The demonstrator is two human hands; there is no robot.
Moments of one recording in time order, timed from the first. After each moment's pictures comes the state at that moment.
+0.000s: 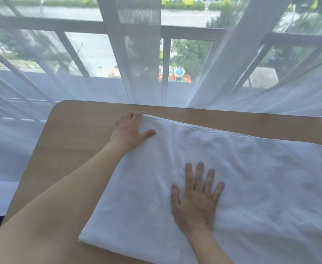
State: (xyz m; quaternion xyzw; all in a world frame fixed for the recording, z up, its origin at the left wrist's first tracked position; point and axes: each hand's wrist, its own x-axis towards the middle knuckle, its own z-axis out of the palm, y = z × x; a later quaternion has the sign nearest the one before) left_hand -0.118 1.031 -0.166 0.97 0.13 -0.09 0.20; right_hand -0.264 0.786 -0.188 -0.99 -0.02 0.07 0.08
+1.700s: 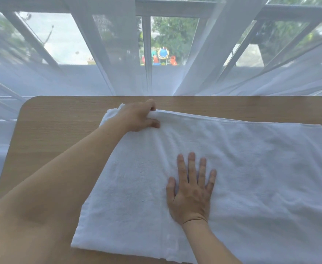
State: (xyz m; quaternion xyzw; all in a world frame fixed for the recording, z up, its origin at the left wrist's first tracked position) left_hand -0.060 1.001 -0.147 0.96 -0.08 -0.17 0.19; right_hand -0.259 0.788 -0.191 -1.00 -0.02 0.01 0.09
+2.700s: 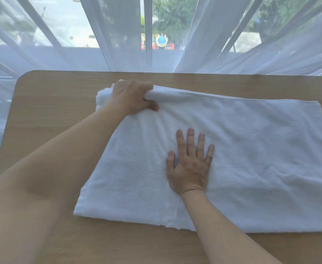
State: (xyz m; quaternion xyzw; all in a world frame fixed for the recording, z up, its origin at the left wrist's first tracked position) left_hand -0.084 0.997 -0.148 0.99 -0.08 -0.08 0.10; right_hand -0.259 0.789 -0.196 -1.00 -0.01 0.01 0.09
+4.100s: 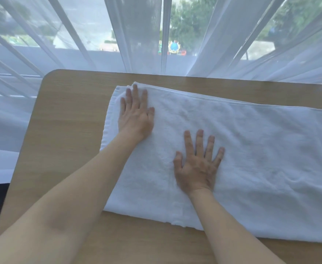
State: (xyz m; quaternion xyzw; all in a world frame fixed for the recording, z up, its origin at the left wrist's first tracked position) left_hand -0.162 0.991 -0.180 0.98 0.09 -0.09 0.16; right_hand -0.259 0.788 -0.190 -1.00 -0.02 0.06 0.07
